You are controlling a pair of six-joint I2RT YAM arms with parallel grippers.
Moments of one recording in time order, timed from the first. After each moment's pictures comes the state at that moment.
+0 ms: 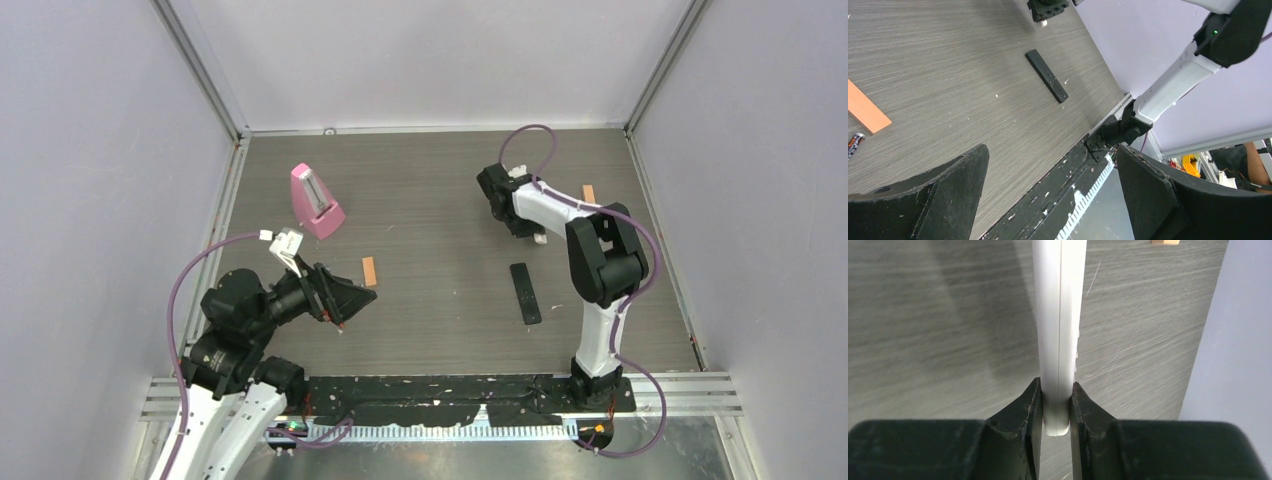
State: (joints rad) left arm -0.35 0.39 0.68 -0.51 0.55 -0.64; right arm 0.43 1.93 1.36 -0.77 0.70 0.27
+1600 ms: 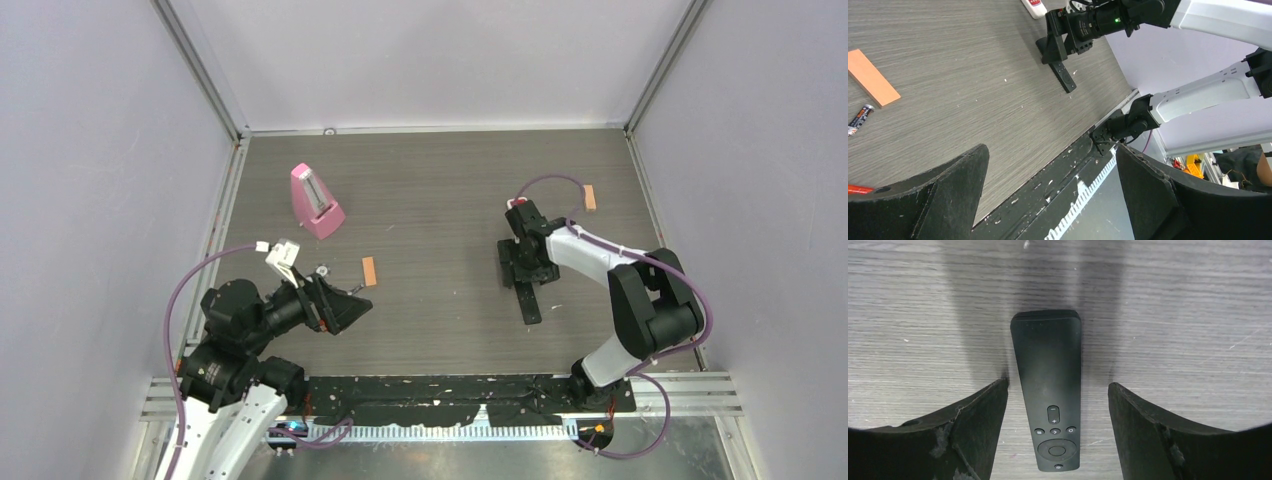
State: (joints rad) left arm -0.35 0.31 0.67 -0.62 0.52 -0.63; right arm 0.39 1.57 0.90 -0.61 0.15 0.27
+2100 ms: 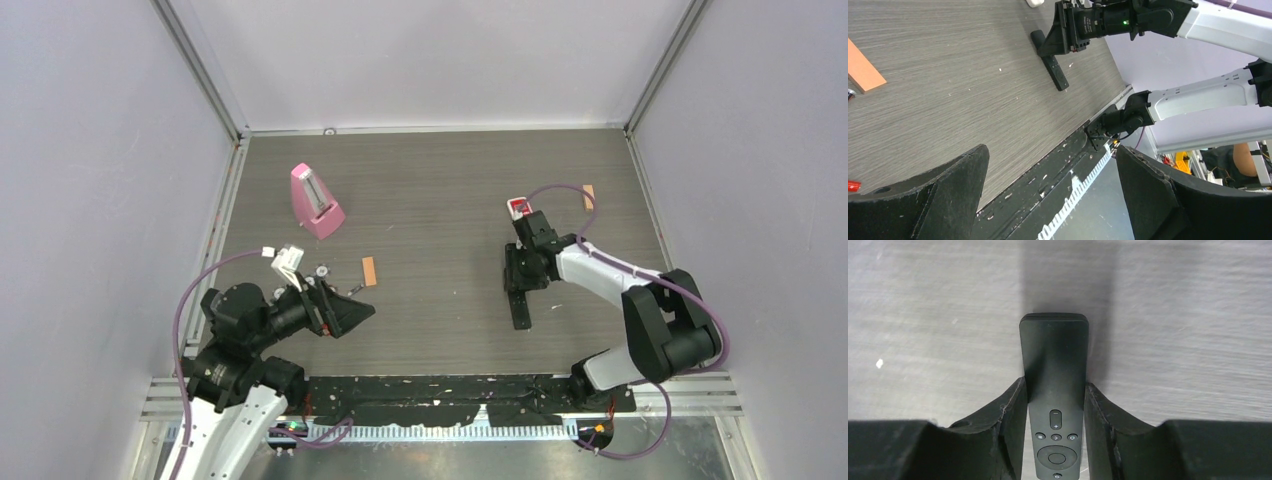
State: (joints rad) left arm -0.35 0.26 0.61 -0.62 0.54 -0.68; right arm 0.39 1.48 0.77 -0.47 0.05 0.34
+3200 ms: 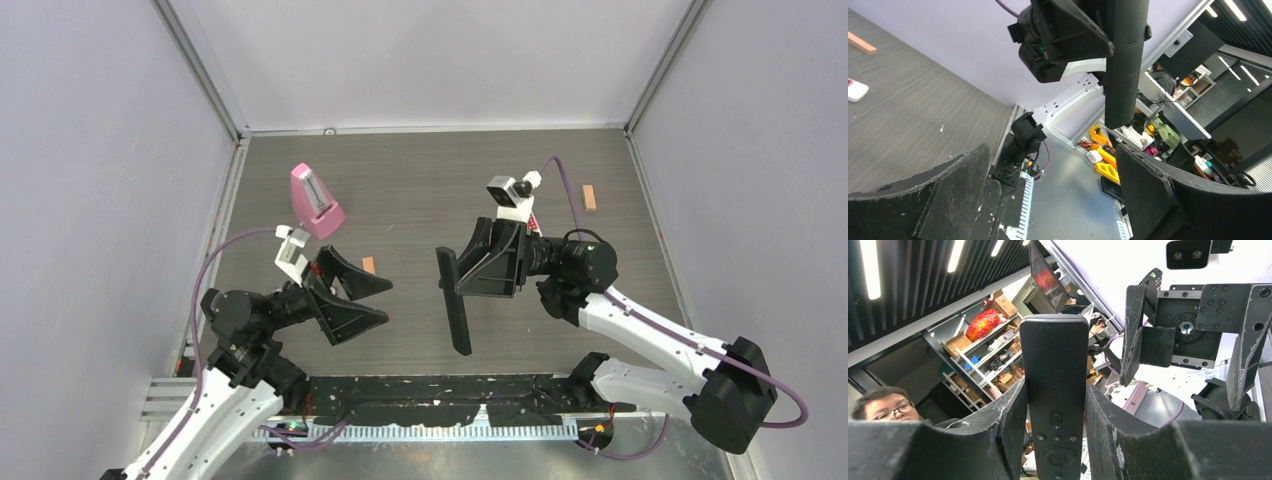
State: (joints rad) left arm -0.57 0.40 0.49 0.31 0.74 -0.95; right arm 0.75 1.04 0.70 1.17 -0.88 1.50
